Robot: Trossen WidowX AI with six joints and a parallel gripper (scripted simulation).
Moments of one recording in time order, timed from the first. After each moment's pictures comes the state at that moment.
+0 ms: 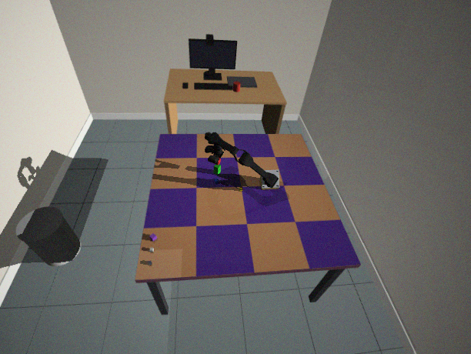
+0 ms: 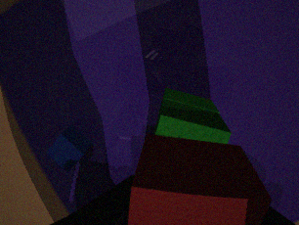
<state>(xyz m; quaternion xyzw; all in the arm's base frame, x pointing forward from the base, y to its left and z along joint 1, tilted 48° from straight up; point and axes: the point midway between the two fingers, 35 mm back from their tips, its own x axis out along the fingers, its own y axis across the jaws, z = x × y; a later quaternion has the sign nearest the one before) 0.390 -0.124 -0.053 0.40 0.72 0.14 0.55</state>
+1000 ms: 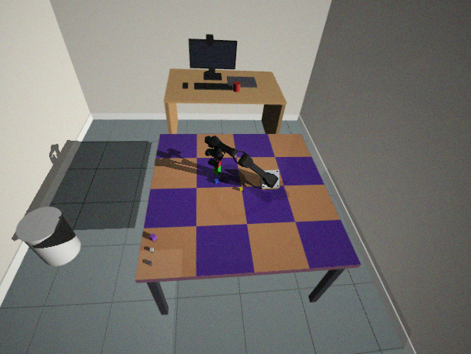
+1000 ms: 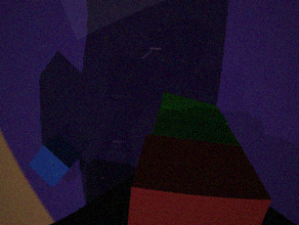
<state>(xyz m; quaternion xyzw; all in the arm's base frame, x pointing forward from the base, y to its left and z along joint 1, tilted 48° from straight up) 0.387 -0.104 -0.073 0.40 0.72 0.14 0.55</state>
